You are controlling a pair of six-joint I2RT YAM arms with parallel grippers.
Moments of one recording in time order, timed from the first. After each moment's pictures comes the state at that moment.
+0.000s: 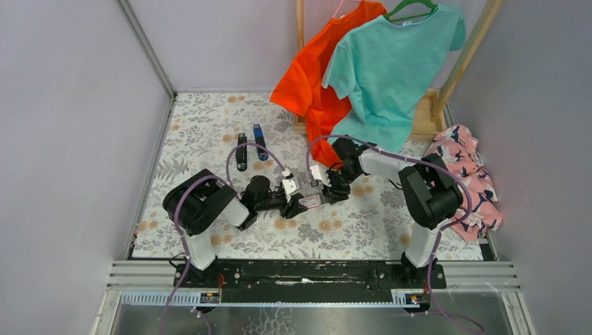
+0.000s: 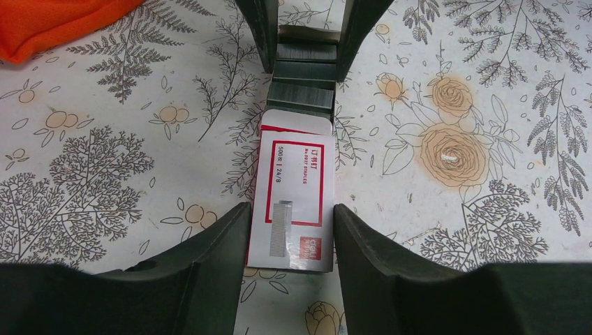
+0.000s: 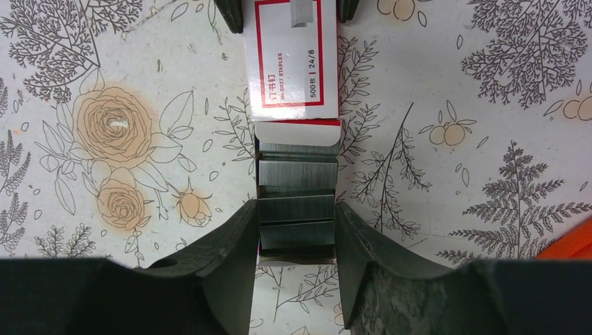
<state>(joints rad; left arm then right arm) -0.63 1.81 0.38 1.07 0.60 0.14 0.53 1.84 1.11 -0.67 -0.60 -1.19</state>
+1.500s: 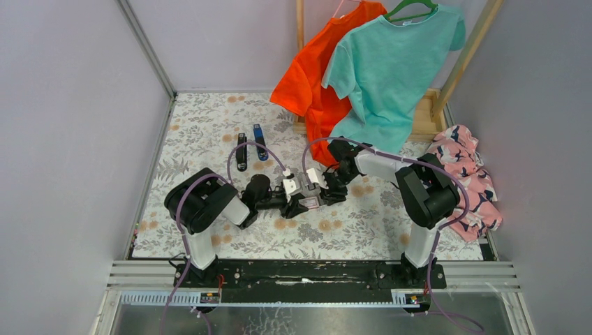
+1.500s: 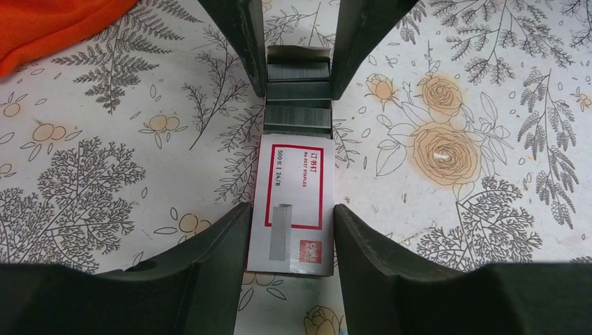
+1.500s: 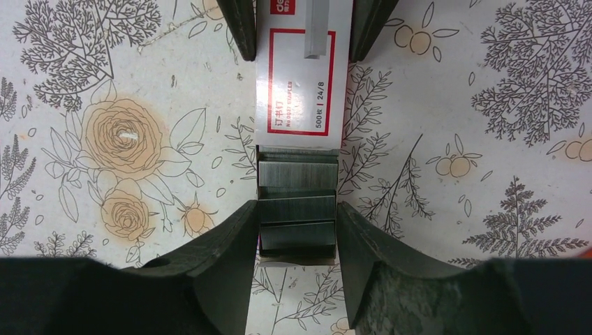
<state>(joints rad) -0.61 1.83 0.40 1.07 0.65 0.15 0.56 1.85 1.13 -0.68 -0.60 -1.23</state>
